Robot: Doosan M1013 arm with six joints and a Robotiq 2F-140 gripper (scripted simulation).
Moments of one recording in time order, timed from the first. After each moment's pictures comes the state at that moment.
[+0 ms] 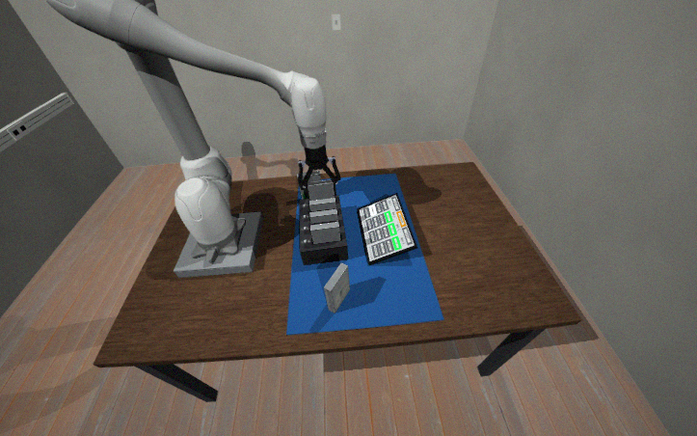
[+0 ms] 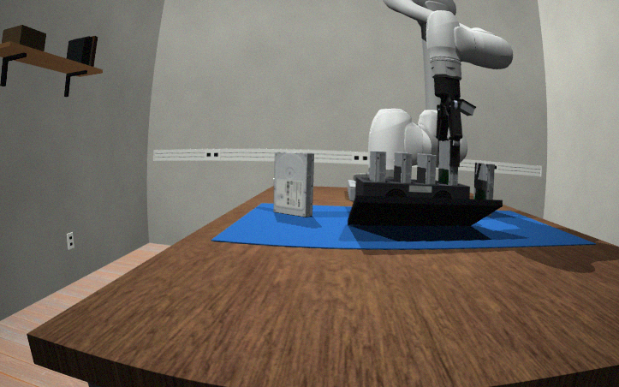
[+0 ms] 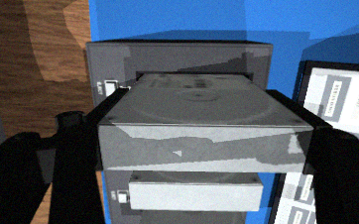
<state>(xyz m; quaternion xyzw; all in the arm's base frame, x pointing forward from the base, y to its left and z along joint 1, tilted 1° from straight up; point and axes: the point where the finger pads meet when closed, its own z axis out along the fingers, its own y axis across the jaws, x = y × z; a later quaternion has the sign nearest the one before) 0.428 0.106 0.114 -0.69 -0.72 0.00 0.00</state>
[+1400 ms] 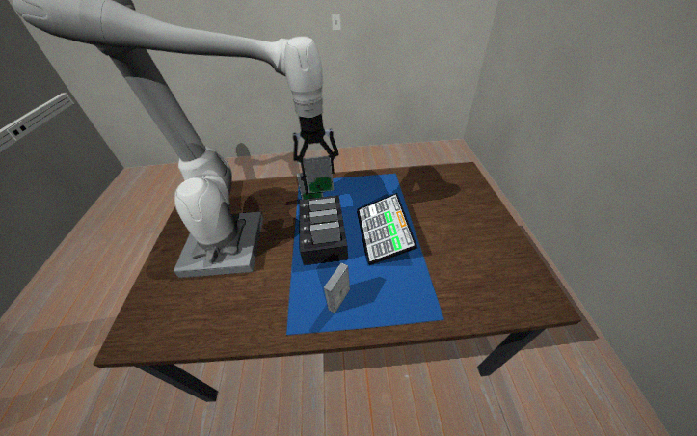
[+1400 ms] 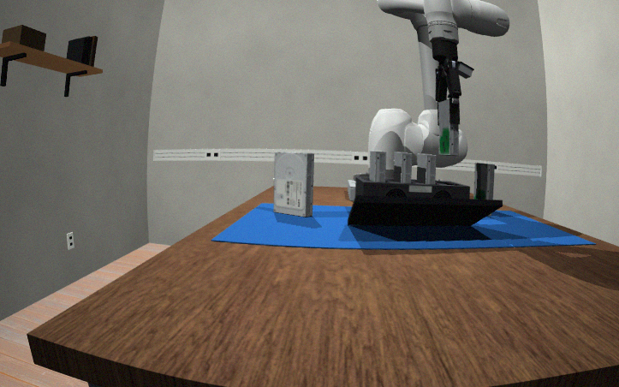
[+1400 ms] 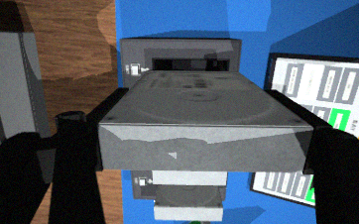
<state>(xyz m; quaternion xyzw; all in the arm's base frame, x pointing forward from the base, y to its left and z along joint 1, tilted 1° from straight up) 0.428 0.105 0.224 -0.69 -0.72 0.00 0.00</state>
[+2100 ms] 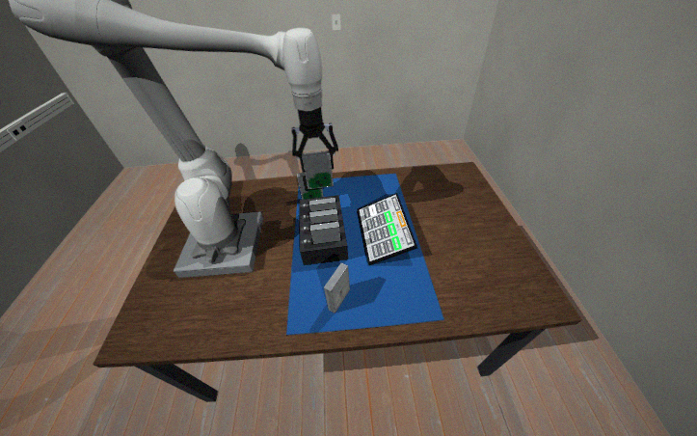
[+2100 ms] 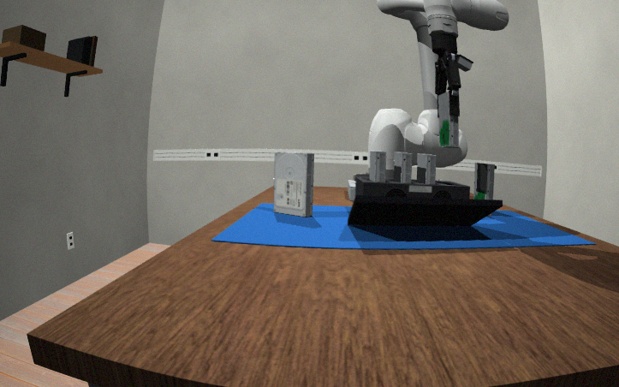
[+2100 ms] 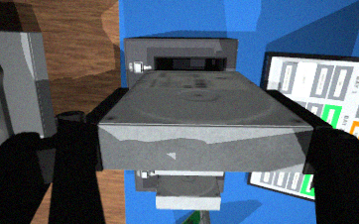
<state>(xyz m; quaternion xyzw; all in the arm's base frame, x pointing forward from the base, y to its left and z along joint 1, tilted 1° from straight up) 0.428 0.105 0.245 -0.69 -0.72 0.00 0.00</state>
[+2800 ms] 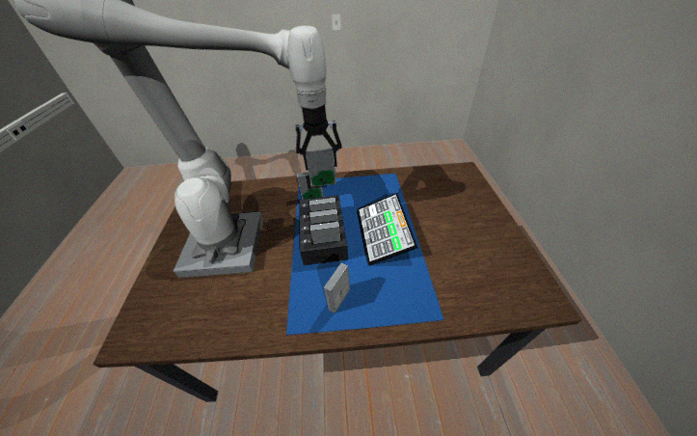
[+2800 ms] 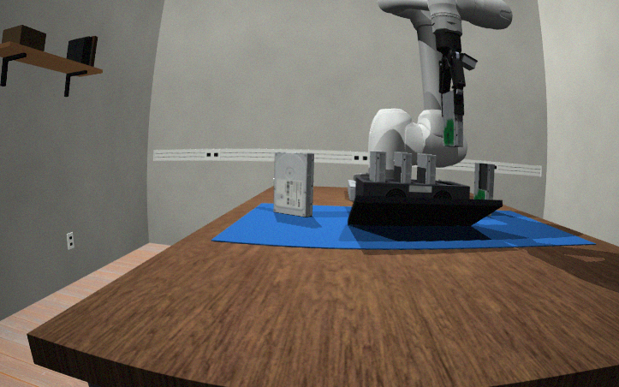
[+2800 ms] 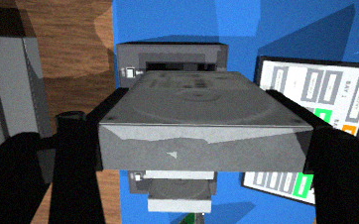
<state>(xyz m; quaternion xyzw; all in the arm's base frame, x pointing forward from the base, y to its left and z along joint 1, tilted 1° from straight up) 0.441 0.114 0.248 -0.69 -0.72 0.00 0.00</state>
